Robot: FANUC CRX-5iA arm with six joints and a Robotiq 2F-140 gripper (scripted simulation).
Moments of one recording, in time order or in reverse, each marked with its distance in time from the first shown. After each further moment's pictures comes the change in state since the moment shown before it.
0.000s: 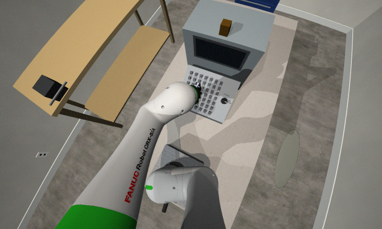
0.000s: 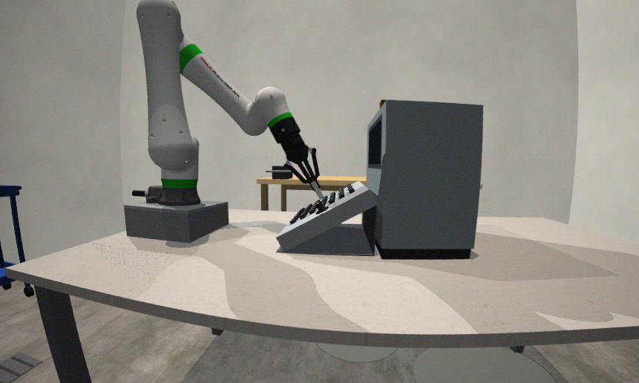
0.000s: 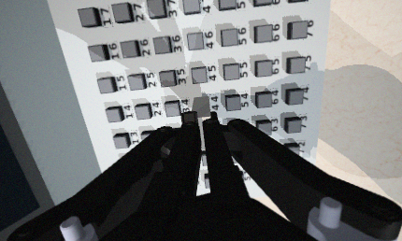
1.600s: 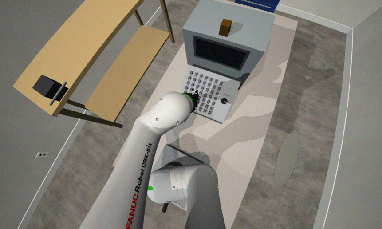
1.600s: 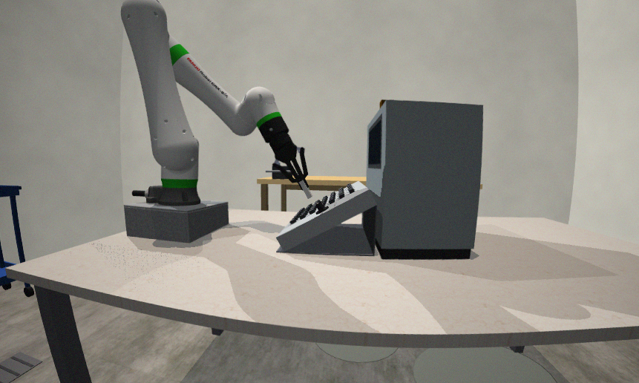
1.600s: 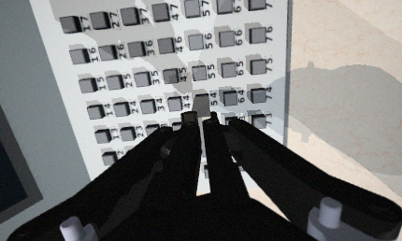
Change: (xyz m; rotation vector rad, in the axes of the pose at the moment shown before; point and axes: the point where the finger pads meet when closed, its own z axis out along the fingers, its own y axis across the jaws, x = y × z) arm 0.000 0.034 -0.022 -0.001 0.001 0.000
